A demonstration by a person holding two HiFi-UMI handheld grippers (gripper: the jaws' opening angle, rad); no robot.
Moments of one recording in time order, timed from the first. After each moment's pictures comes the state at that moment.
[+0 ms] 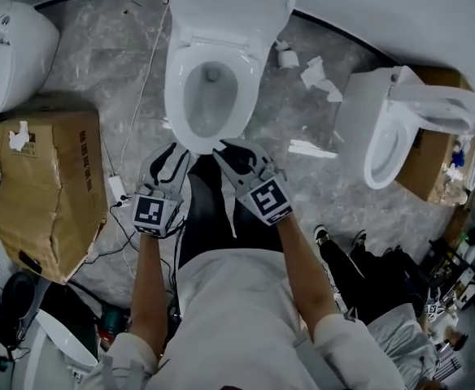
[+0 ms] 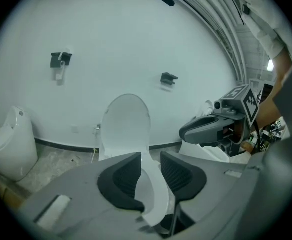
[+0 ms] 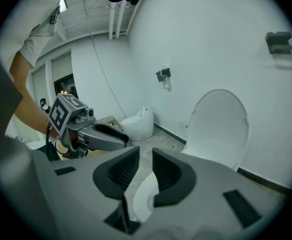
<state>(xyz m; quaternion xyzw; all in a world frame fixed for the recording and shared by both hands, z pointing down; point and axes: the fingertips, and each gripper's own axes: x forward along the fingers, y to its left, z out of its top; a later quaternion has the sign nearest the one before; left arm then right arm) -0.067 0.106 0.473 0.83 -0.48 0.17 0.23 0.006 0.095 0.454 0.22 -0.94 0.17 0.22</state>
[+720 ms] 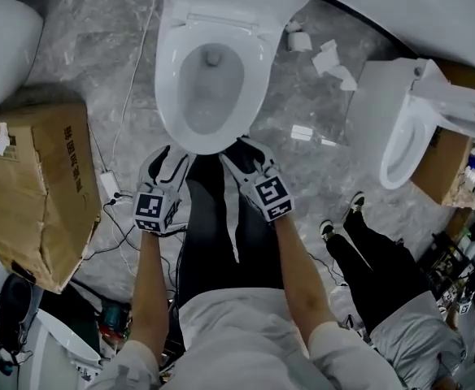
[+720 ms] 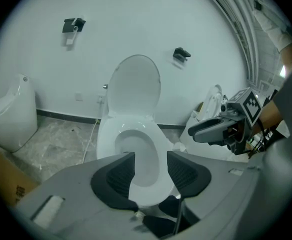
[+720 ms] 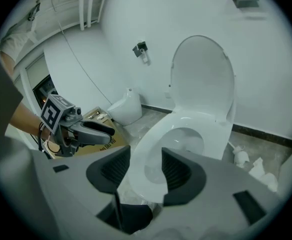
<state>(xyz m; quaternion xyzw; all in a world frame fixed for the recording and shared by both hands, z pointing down) -0.081 0.154 0.654 0.80 -0.47 0.22 0.32 0.040 0.131 0.646 0.27 -0.88 0.28 0.27</state>
